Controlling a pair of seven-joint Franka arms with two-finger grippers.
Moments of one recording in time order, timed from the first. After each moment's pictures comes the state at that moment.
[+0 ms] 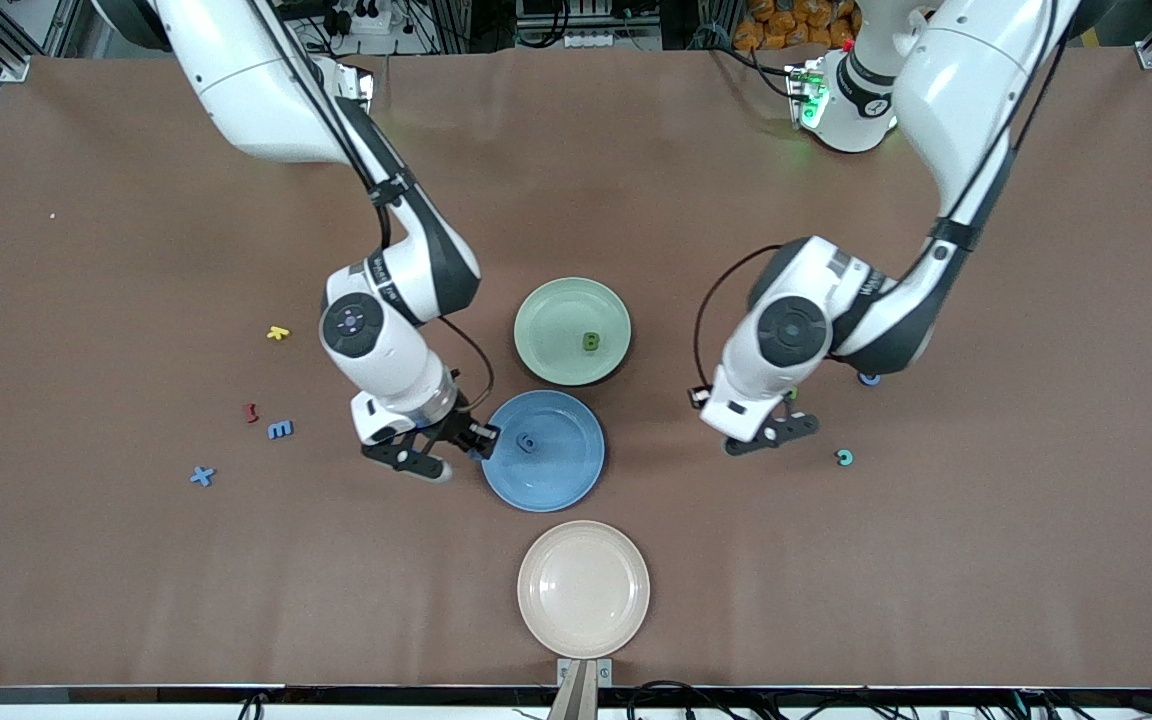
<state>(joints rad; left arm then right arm) -0.15 0.63 -0.43 -1.60 0.25 2.09 -0.93 0.51 0.67 -0.02 -1.58 0.18 2.50 0.70</state>
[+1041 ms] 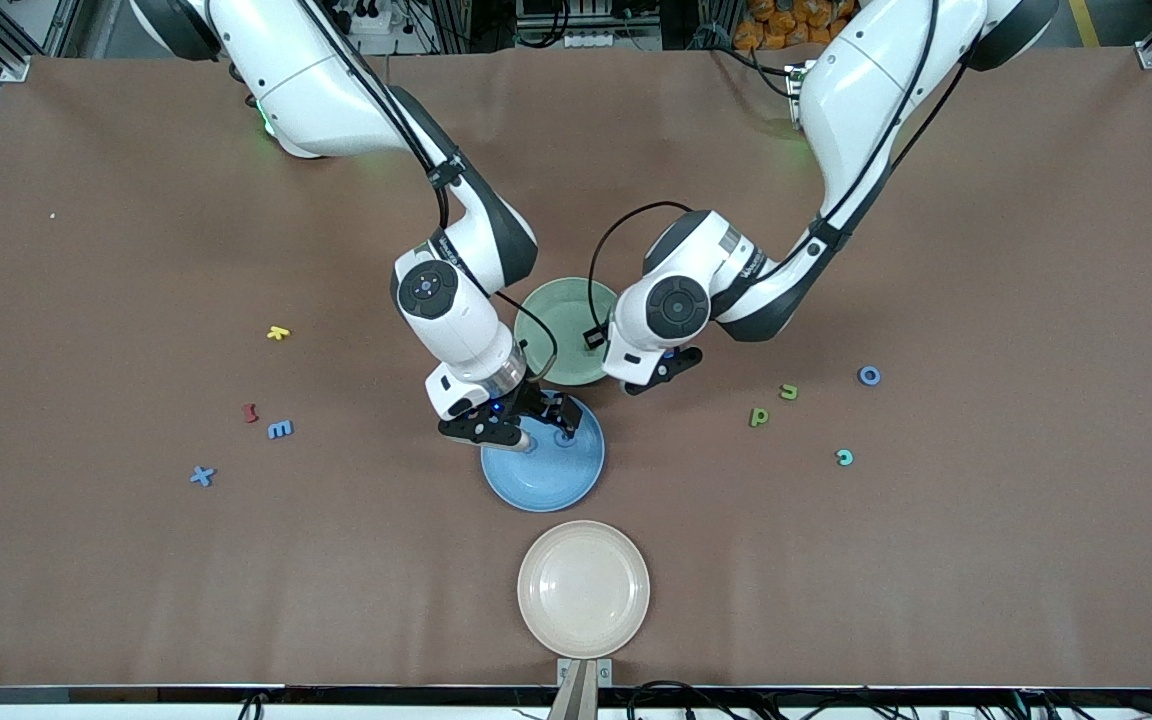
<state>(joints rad) -0.33 0.72 -0.46 -1.61 -0.06 2.14 -1.15 0.59 0.72 0.03 -1.55 0.18 2.63 0.73</state>
